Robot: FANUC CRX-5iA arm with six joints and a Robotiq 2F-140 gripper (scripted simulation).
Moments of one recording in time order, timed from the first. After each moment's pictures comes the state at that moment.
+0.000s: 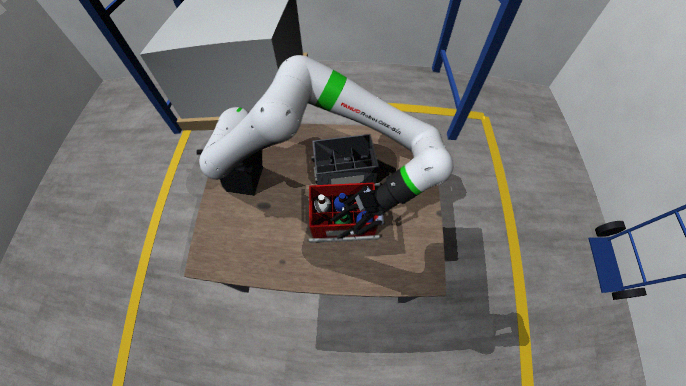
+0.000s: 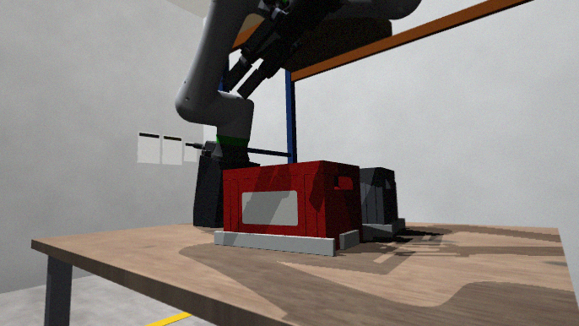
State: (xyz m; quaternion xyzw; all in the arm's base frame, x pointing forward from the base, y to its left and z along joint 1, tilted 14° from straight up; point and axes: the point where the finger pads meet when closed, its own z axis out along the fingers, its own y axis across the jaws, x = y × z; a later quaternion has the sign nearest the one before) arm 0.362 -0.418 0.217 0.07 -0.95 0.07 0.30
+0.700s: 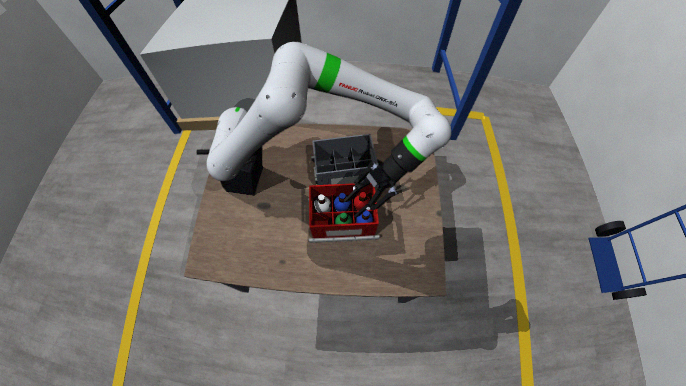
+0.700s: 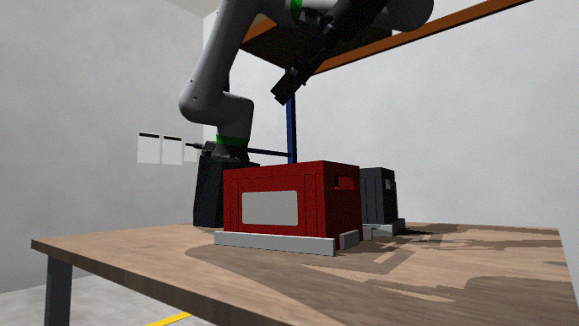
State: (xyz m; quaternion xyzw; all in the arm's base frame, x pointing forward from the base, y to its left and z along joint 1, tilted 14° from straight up) arm 0.423 -0.345 0.219 0.19 -0.94 0.09 0.27
